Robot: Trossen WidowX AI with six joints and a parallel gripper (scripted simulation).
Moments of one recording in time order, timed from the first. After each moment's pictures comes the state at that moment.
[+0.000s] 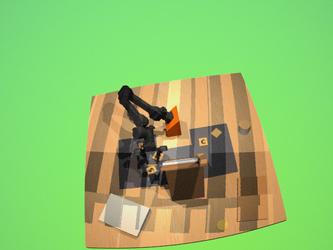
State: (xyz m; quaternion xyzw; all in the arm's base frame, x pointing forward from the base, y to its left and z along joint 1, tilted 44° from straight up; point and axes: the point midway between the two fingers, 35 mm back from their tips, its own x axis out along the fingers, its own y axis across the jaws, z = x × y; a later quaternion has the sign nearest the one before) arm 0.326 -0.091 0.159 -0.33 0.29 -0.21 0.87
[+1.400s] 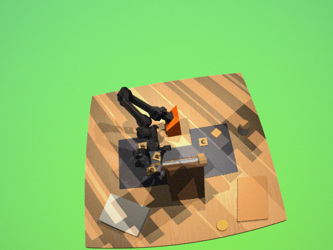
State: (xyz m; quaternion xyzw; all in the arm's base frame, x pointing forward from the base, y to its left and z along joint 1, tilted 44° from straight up) arm 0.330 -0.076 0.144 -0.33 0.29 -0.21 0.87
